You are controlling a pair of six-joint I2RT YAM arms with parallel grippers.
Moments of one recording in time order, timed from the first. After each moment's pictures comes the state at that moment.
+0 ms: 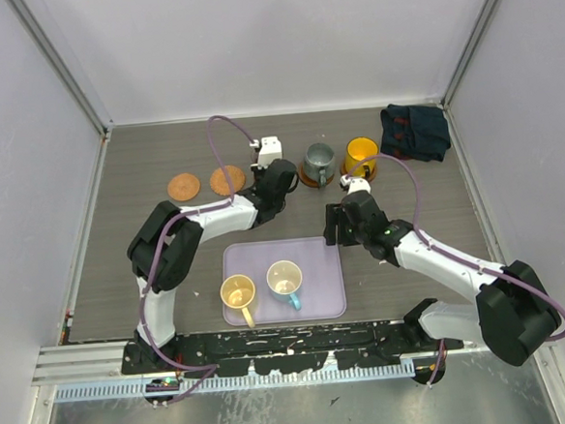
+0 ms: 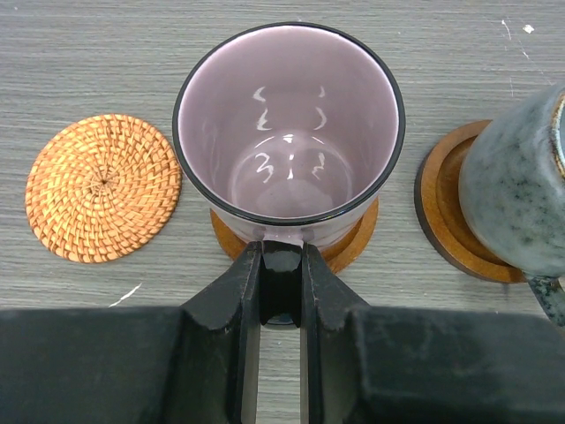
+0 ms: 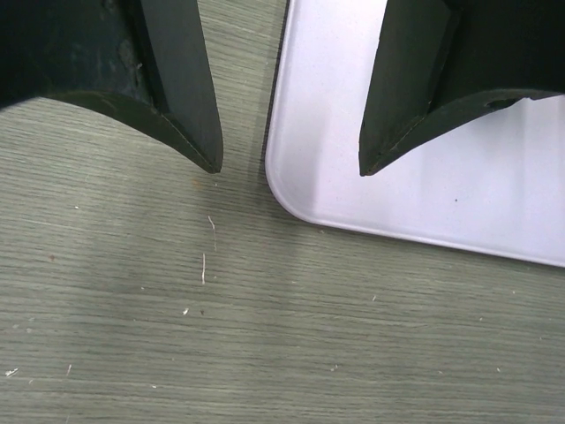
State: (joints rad) left arm -0.76 1.99 1.31 0.15 -0.74 -0.41; right arm 0.57 1.18 0.63 -0.20 0.14 0.45
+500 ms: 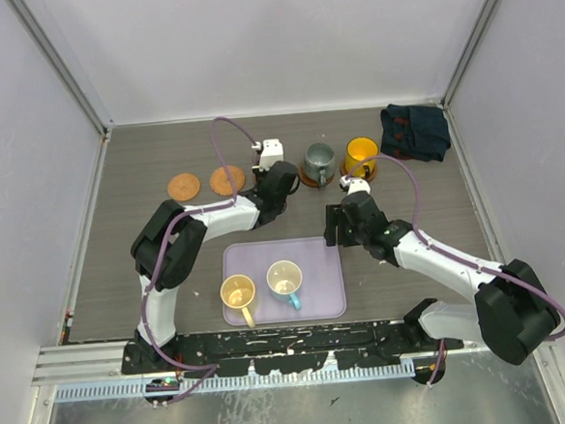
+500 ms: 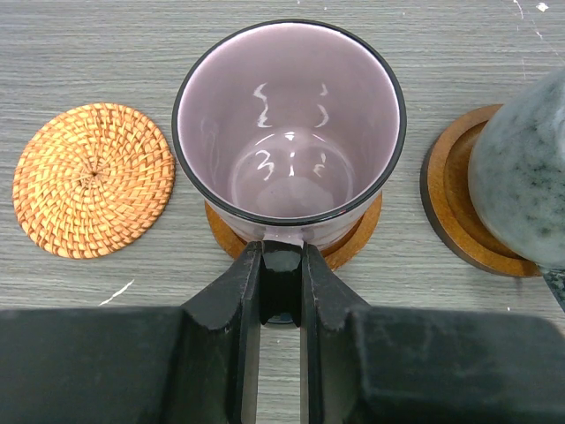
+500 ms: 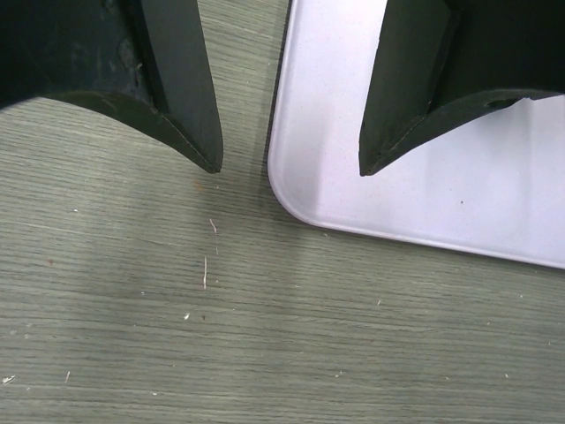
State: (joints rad) left arm -0.76 2.02 1.31 0.15 -0.73 -0.41; right arm 0.57 1.19 0.62 -0.20 0.14 0.45
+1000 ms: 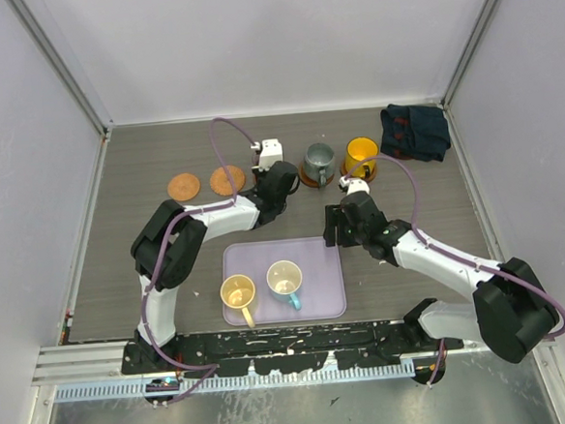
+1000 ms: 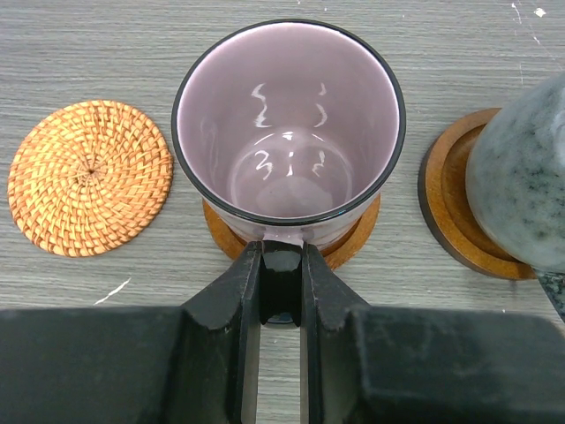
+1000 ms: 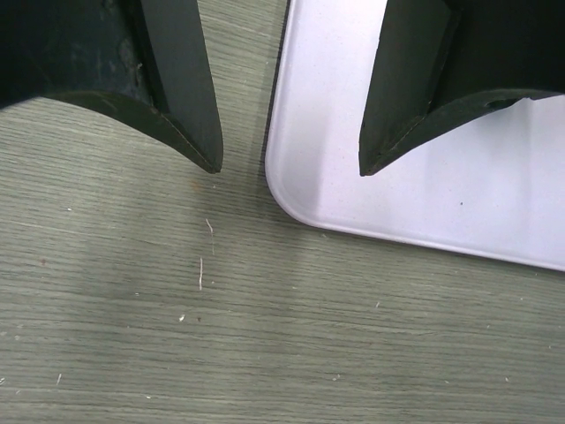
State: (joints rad) left arm -0.76 2.02 1.31 0.15 -0.73 -0.43; right arm 0.57 1.20 0.62 -0.20 0.14 0.45
